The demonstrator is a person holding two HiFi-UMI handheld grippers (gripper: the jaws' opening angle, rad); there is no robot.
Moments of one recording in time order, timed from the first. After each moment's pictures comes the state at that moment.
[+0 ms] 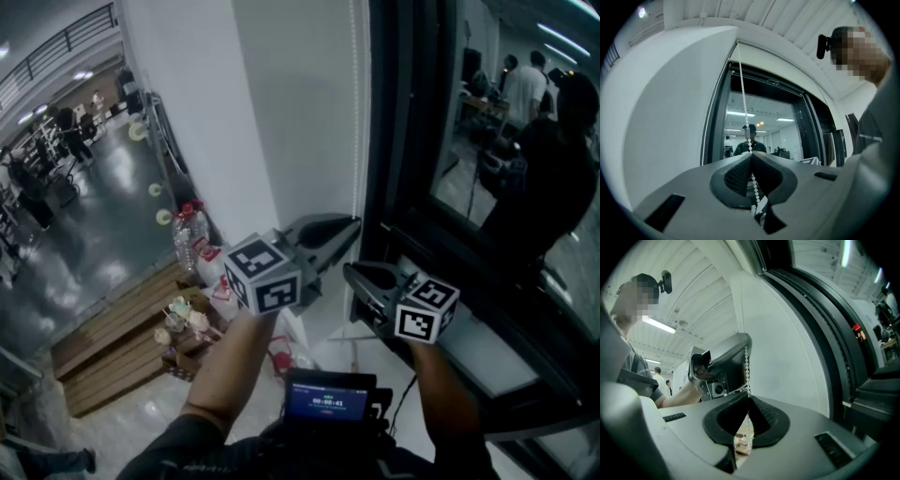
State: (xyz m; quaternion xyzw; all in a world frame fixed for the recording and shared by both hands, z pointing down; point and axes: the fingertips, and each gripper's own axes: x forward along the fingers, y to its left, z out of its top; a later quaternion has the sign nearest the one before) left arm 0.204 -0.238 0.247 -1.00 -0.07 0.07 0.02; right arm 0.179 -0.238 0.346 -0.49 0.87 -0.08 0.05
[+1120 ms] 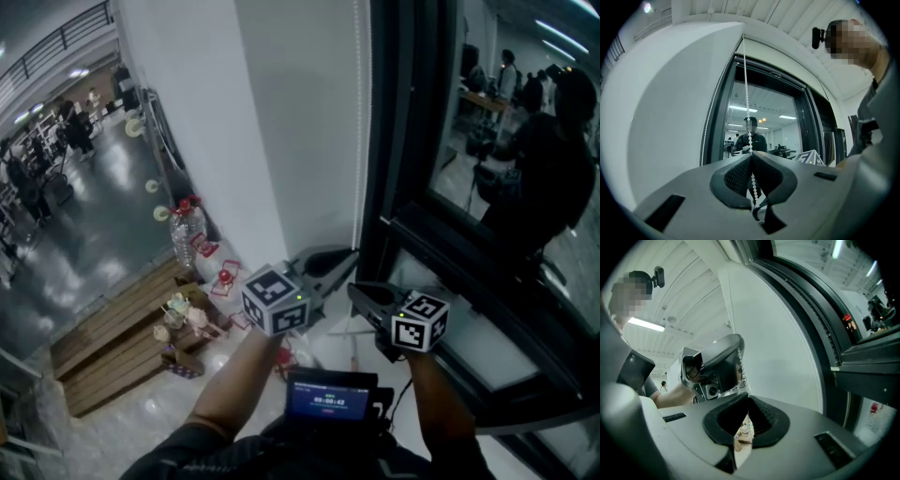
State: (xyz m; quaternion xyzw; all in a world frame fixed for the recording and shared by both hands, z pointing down) left arm 0.203 -0.232 0.327 -1.00 -0.06 0.04 -0.01; right arm 0.185 -0.228 0.421 -0.51 0.85 -0.16 0.03
